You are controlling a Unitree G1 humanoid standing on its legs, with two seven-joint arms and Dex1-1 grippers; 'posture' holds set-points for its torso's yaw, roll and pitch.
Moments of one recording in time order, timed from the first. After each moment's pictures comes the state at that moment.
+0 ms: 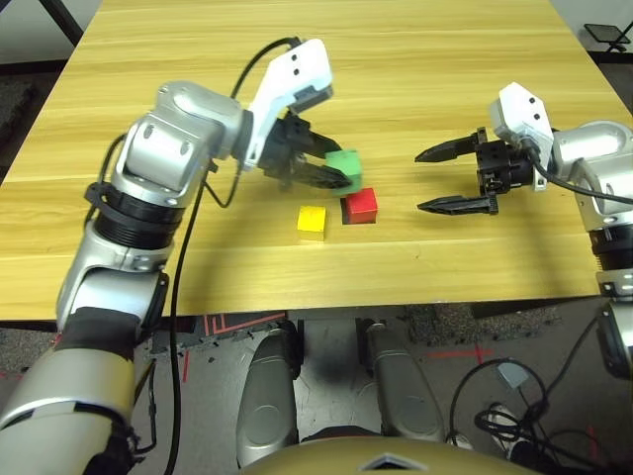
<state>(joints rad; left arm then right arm) -1.03 0.52 -0.31 -0.03 -0.21 0.87 -1.25 -0.78 -0.77 0.09 0.31 0.27 0.20 1.50</state>
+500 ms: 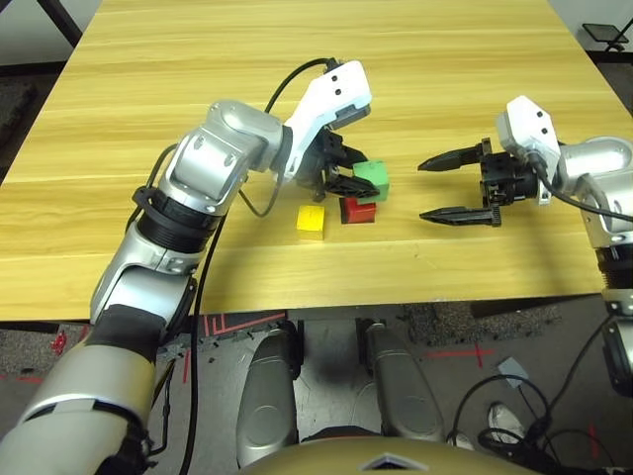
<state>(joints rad) -1.03 0.46 -0.37 0.08 -0.19 0.79 -1.17 -0.70 -0.79 0.05 0.19 0.31 0.25 1.45</state>
